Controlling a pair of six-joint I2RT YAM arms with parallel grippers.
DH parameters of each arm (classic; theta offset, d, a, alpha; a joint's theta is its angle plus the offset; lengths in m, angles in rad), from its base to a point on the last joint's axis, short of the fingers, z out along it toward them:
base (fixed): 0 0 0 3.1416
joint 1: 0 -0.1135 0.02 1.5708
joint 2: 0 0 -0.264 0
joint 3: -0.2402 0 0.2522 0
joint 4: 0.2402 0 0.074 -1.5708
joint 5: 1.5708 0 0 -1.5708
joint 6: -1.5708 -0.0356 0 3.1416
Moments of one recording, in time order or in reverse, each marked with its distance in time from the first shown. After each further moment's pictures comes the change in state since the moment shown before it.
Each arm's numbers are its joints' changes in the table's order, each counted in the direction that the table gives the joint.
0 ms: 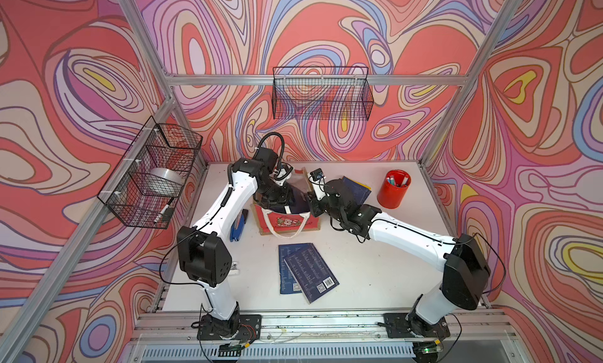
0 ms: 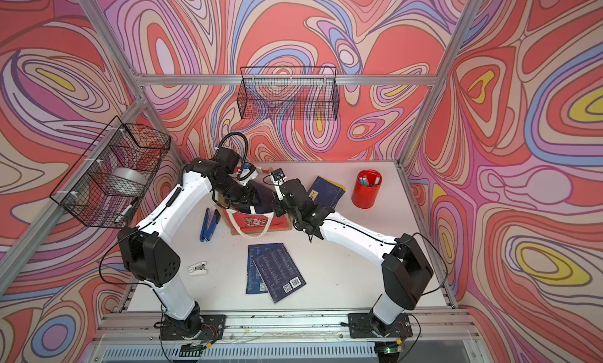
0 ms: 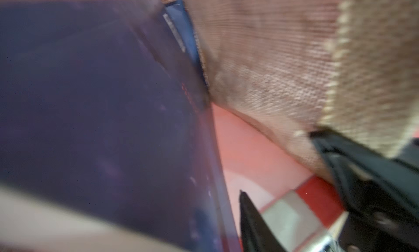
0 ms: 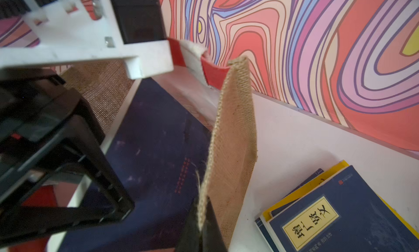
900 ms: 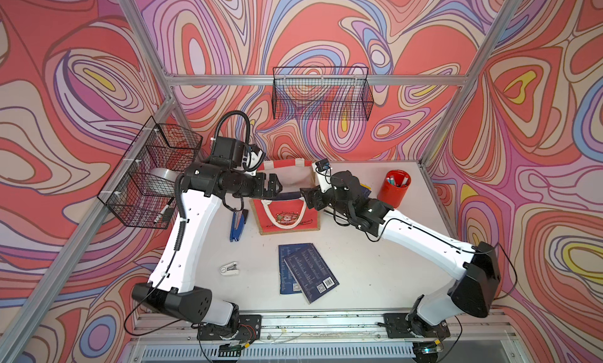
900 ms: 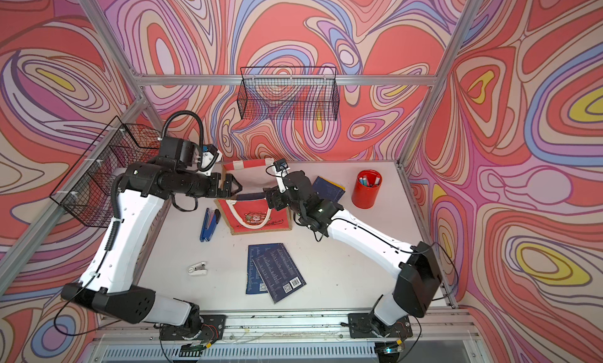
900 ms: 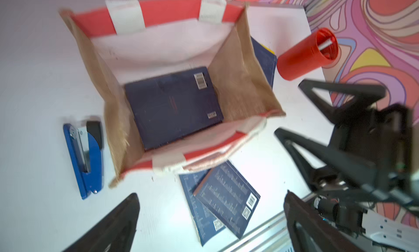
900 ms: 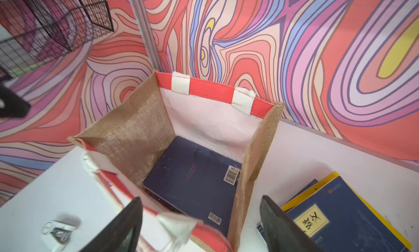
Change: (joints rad) left arm -0.037 -0.374 -0.012 0.061 -0.115 0.032; right arm -0.006 -0.131 -0.075 0.142 -0.019 -0.046
